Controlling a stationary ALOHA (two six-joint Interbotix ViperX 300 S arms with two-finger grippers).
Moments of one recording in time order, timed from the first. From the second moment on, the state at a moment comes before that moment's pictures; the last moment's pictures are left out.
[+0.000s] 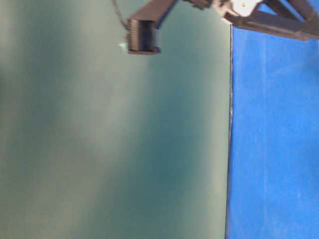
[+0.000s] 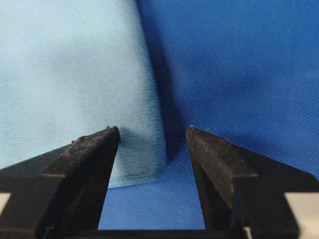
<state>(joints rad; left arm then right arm) -0.01 -0.21 1.13 -0.03 -0.11 -0.16 -0.03 0.01 0.84 -0.09 0.06 0.38</state>
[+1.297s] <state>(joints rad) 0.00 -0.17 1.03 -0.03 0.12 -0.16 -0.02 -0.06 0.84 -0.09 0.16 0.38</state>
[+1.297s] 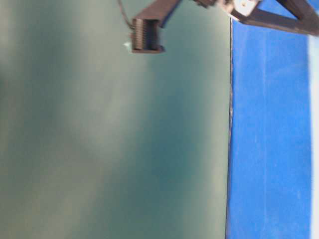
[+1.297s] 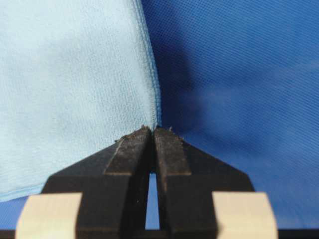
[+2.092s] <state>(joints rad) 0.00 -0.61 0.93 -0.02 0.33 -0.16 -0.07 -0.44 0.82 -0.10 0.34 0.40</state>
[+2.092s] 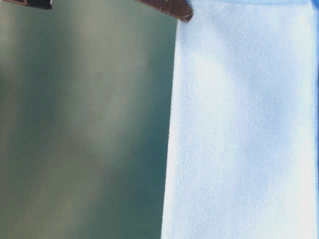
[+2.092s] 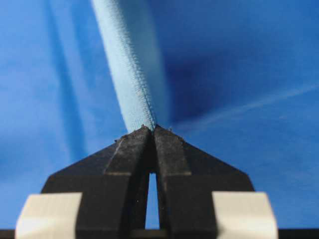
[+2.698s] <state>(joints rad) -0.03 -0.37 0.86 -0.02 0.04 -0.16 -0.34 -0.38 0.78 -0.22 0.34 0.40</state>
